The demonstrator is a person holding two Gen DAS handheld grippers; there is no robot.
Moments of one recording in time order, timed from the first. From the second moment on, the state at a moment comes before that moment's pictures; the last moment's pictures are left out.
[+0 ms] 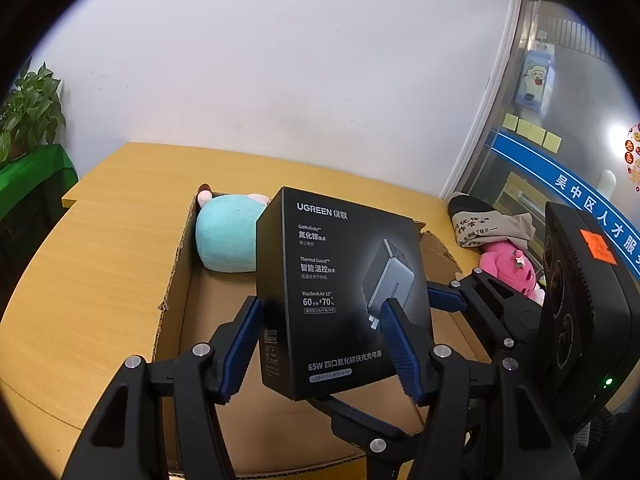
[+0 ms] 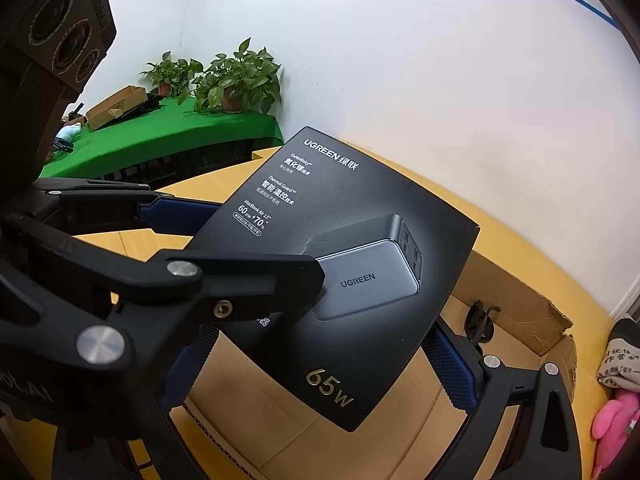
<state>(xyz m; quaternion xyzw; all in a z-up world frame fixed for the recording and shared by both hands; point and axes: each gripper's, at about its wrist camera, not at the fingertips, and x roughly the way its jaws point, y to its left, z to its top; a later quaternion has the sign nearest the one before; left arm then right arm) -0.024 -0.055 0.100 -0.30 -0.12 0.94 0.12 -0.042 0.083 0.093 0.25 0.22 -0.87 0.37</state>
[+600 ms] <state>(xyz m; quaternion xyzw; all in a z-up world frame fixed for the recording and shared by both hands) -0.034 -0.059 0.096 -0.32 -0.11 0.94 0.11 -0.053 0.073 0.087 0.26 0.22 -0.86 0.37</state>
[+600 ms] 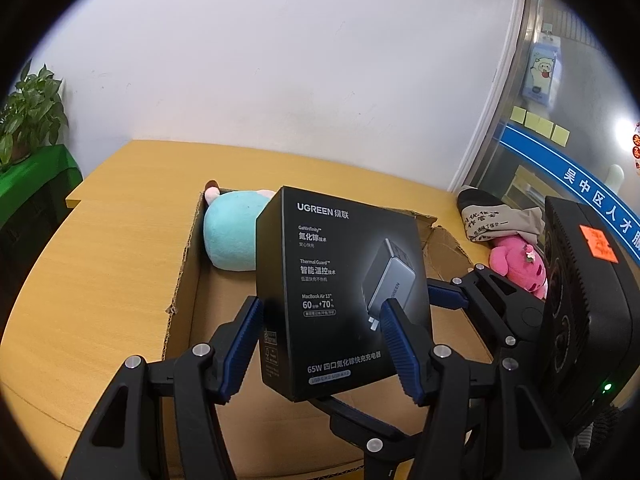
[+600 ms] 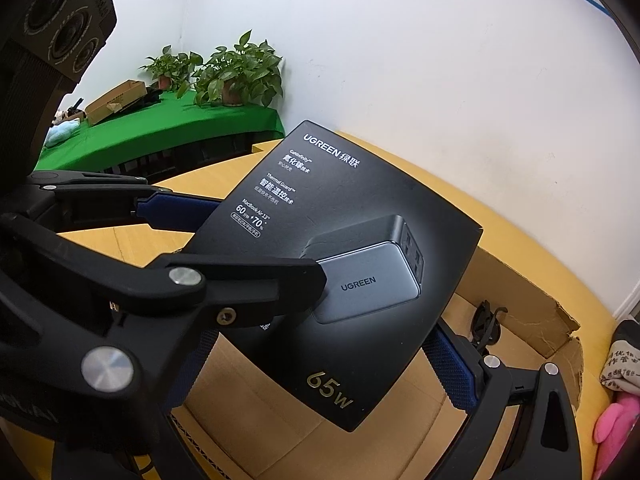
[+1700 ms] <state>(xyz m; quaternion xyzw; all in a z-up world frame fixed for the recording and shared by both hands) -0.118 -0.088 0.065 -0.42 -0.13 0.89 0.09 -0.138 0.043 0.065 0.41 0.20 -0.80 0.40</state>
